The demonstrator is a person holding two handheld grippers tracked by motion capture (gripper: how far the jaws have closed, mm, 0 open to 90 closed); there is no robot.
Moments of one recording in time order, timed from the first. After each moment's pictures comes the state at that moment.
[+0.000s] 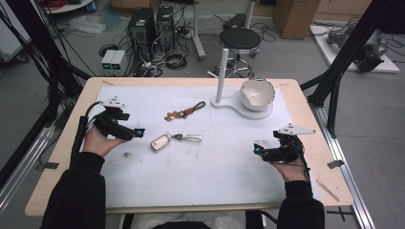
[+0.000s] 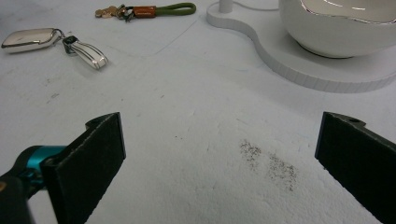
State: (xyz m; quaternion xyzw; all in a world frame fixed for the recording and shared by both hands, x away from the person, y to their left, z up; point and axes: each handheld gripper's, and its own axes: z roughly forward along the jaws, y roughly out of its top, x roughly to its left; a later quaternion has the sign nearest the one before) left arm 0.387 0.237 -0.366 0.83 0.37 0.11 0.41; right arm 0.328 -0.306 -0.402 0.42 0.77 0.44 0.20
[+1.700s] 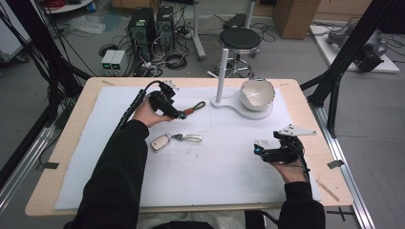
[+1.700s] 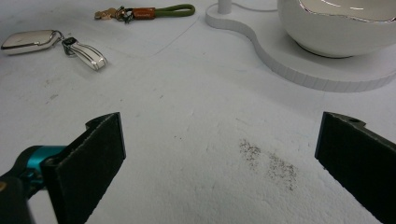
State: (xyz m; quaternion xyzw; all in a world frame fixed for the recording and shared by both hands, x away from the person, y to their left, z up) left arm 0.496 0.108 -0.378 0.89 0.30 0.09 0.33; right arm 0.327 -0.307 -0.405 0.42 0.77 0.44 0.20
